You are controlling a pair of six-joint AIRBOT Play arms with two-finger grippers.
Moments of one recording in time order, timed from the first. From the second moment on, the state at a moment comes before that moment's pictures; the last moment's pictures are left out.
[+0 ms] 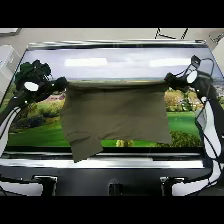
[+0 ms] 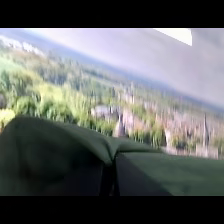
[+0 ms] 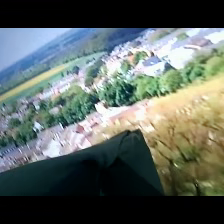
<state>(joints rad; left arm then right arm) 0.02 -1.62 1.31 0.81 -0.56 -1.29 -0.12 -1.69 1.54 -1.40 0.83 1.85</state>
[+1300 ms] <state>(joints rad) 0.23 -1.31 0.91 1.09 -1.39 -1.34 -0.35 -1.52 1.27 -1.47 1.58 1.60</state>
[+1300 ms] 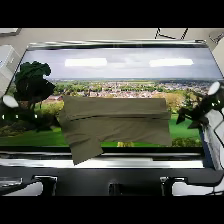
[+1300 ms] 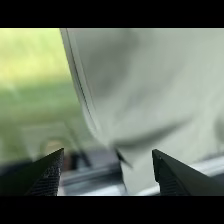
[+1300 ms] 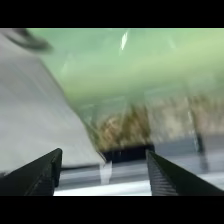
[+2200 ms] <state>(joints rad) 0.06 -1.13 0.45 0.79 -1.04 -1.20 -0.39 -1.39 1.00 -1.44 1.55 1.54</state>
